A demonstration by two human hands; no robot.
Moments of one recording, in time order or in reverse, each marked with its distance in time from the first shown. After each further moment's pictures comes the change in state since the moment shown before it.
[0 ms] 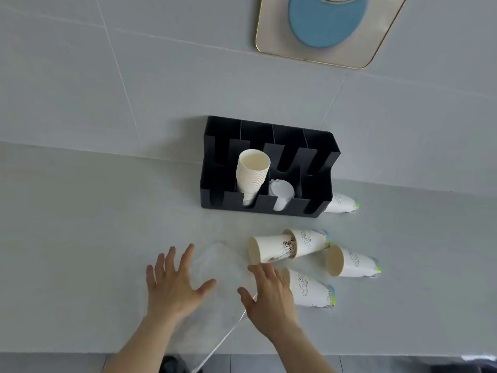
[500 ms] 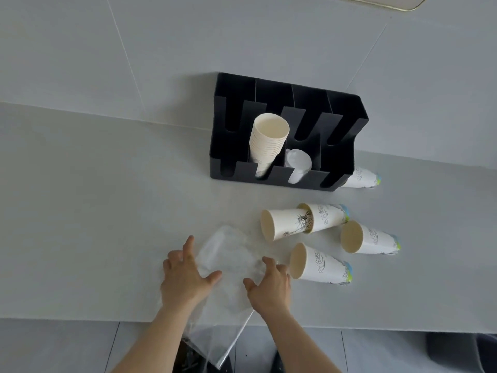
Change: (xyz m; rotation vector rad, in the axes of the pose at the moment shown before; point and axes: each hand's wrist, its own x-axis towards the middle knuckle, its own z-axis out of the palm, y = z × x) left_hand -0.005 -0.018 0.037 -0.240 -0.084 -0.209; right_hand -0.001 -0.015 0.051 0.266 -0.209 0.509
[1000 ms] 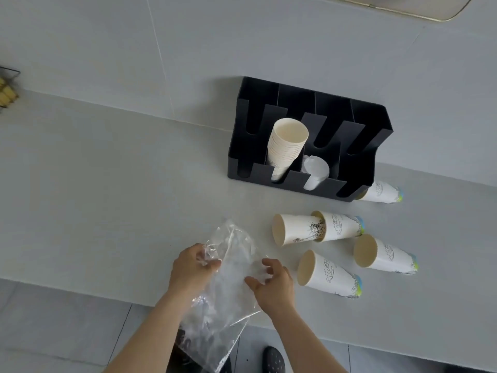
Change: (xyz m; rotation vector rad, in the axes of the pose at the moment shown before) left_hand -0.012 0.007 -0.016 -0.544 -0.004 -0.118; right_hand 0.008 0.006 0.001 0.257 -0.058 -0.041
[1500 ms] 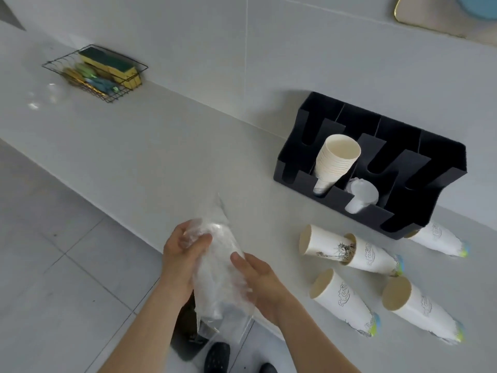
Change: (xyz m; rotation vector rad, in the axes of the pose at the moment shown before) left_hand -0.097 0.005 -0.022 -0.856 0.392 0.013; right_hand -0.031 -0.040 -0.027 0.442 -0.936 -0.054
